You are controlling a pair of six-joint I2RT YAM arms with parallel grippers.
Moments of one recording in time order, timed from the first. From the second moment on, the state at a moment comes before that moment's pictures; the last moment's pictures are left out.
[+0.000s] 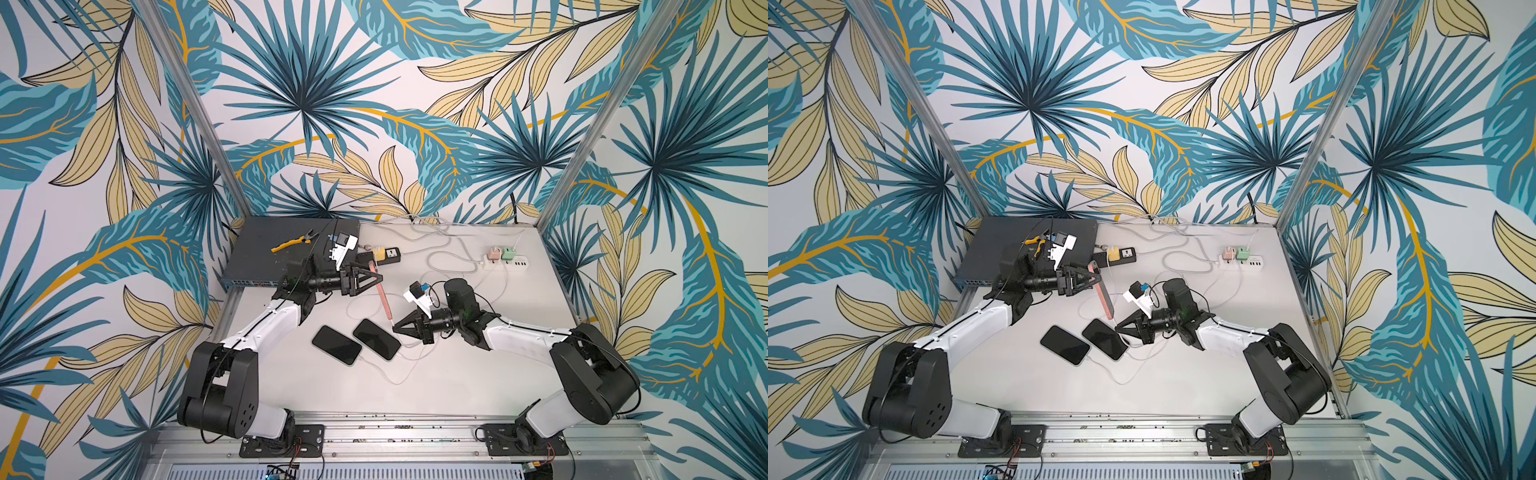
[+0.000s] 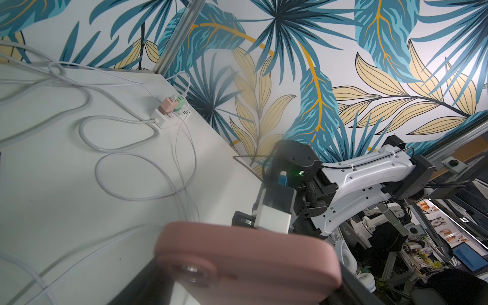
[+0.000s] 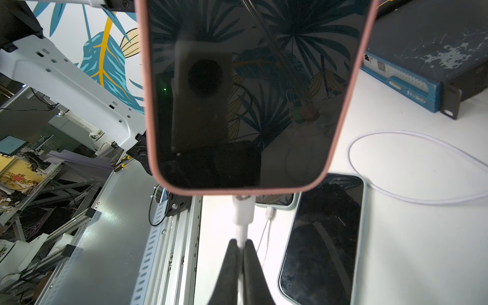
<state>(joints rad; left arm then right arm) -0.19 1.45 0.88 0.41 1.19 -0.58 0.71 1.56 0.73 0.35 -0.96 0.14</state>
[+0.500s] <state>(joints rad) -0.13 1.42 0.87 0.46 1.20 -0.62 0.71 1.56 0.73 0.30 -0.83 0.16</state>
